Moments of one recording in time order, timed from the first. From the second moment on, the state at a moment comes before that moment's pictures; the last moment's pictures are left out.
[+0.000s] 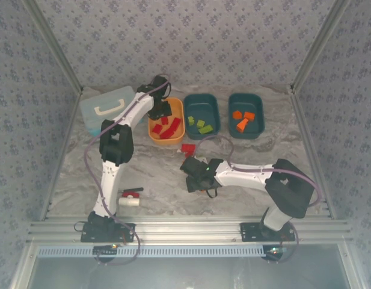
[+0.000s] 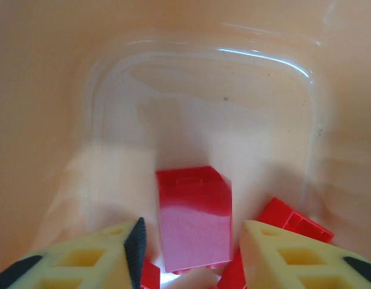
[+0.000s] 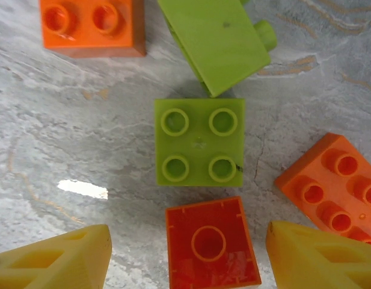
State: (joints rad) left arm -0.39 2.41 2.21 -0.99 -0.02 -0.57; right arm 1.02 1.62 0.92 -0.62 0.17 0.78
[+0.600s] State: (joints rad) left arm -0.51 1.79 1.76 -0.82 -0.02 -0.57; right arm 1.05 1.52 1.00 -0.76 0.25 0.76
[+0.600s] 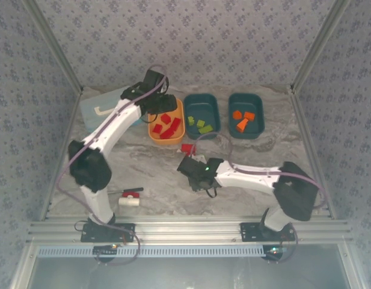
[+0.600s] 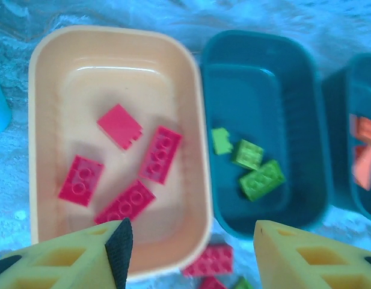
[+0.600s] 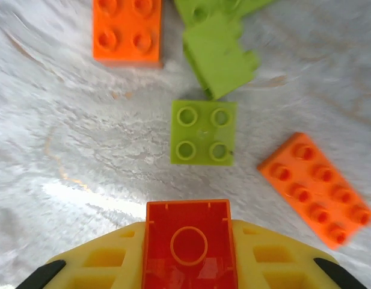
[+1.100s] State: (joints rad) left arm -0.91 1.17 0.98 -0.71 -0.18 -0.72; right arm 0.28 1.68 1.42 -0.68 0.15 0.57
